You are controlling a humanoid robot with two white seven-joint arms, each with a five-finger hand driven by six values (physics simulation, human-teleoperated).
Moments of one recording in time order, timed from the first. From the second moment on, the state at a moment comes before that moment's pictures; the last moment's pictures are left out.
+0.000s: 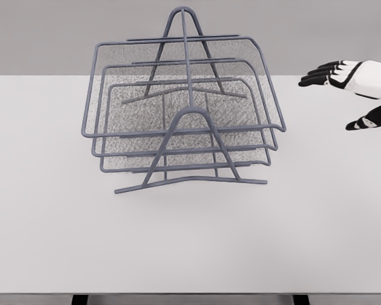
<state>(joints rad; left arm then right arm) 0.04 0.00 -0.15 -0.10 0.10 0.05 -0.10 -0.75 -1.21 0.71 -1.62 -0.11 -0.61 0.42</state>
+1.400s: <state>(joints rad) 0.04 0.00 -0.15 -0.10 0.10 0.05 -0.10 -0.65 -0.82 0.53 -1.50 0.32 -0.61 0.53</state>
